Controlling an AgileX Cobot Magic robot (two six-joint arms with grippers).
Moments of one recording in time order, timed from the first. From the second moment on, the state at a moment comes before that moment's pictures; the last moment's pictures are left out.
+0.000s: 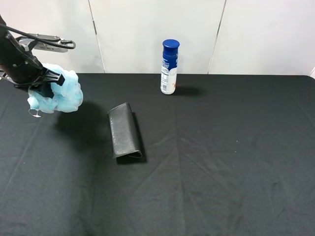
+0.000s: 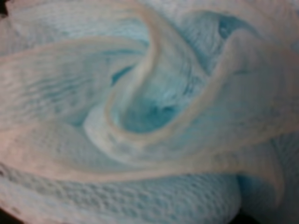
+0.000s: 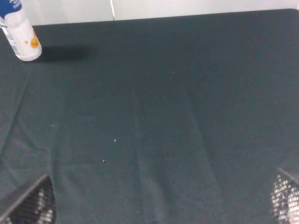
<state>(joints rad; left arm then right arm) -0.09 1.75 -1.13 -0.01 0.62 0.14 0.06 -0.01 -0.49 0.00 1.02 0.03</state>
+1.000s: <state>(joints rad) -0.09 1.30 -1.23 -0.01 1.10 0.13 0.06 -0.01 -0.49 0.00 1.02 0.03</state>
